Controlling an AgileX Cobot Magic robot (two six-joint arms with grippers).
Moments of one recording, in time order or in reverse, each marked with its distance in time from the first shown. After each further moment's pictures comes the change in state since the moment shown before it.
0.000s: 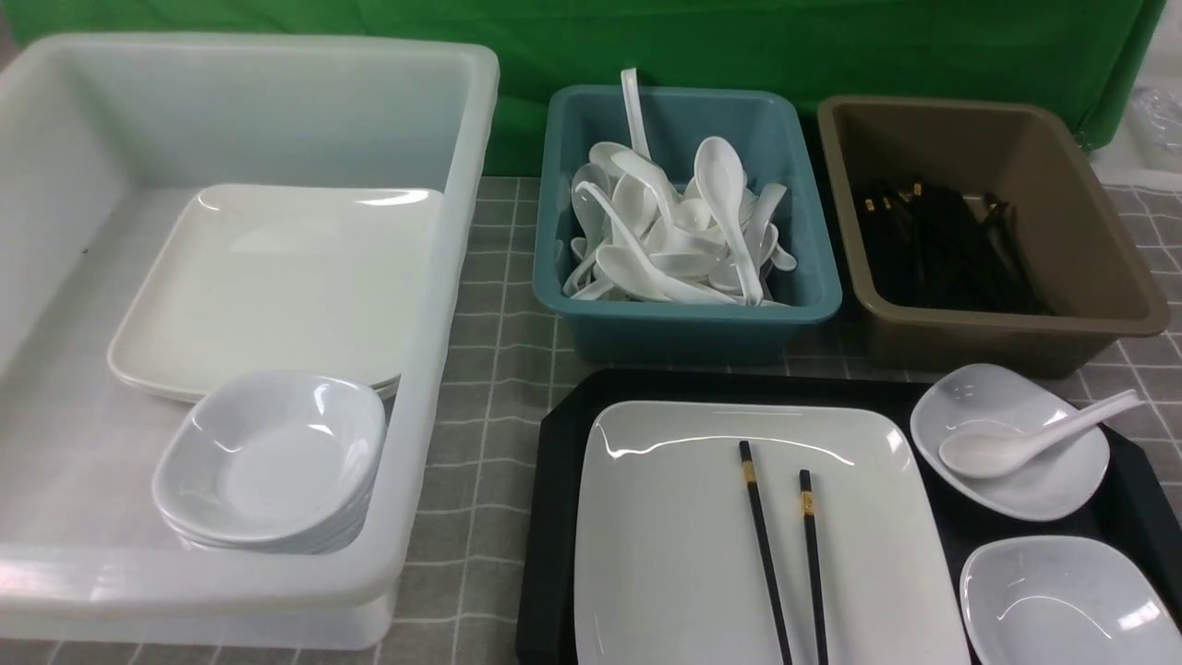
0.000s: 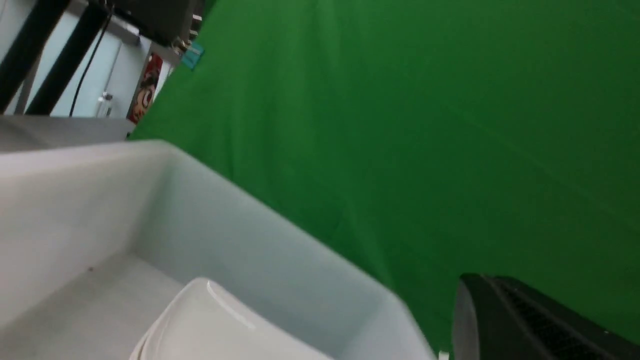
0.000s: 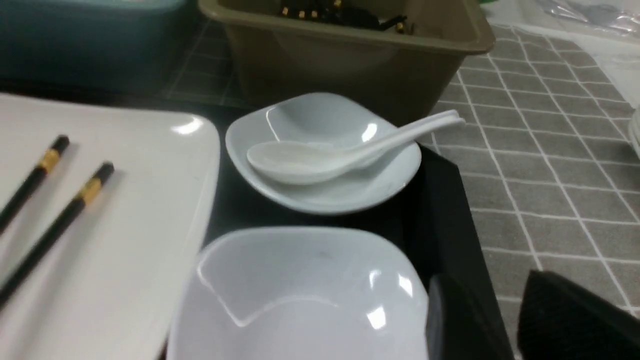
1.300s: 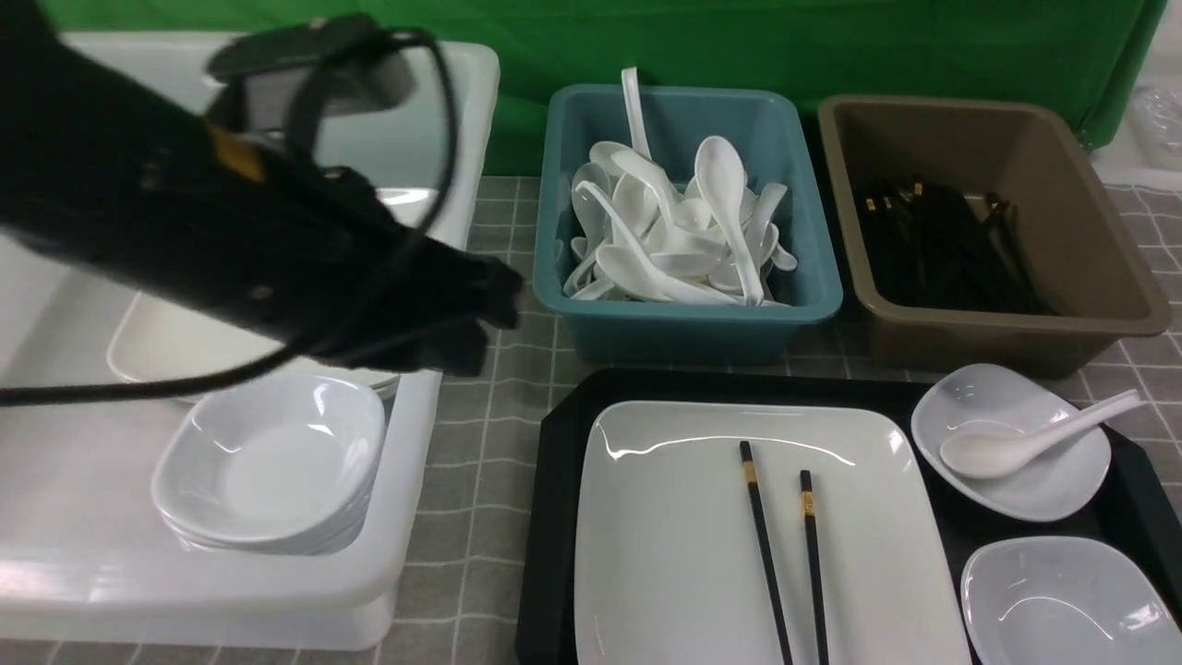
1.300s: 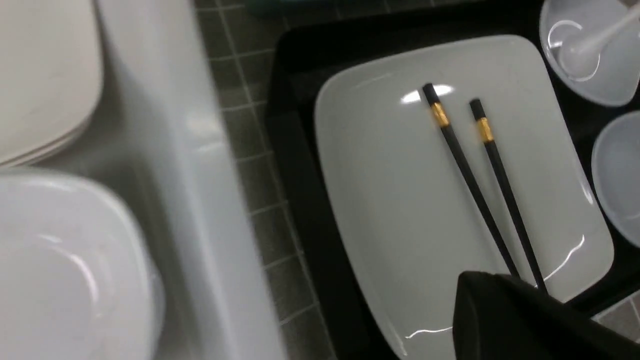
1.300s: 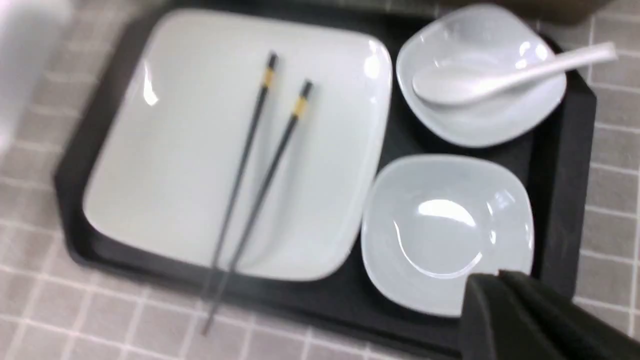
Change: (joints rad) right arm 0.482 0.715 -0.991 -0.125 0.934 0.318; left arm -0.572 1.348 -1.237 0.346 1.211 -0.075
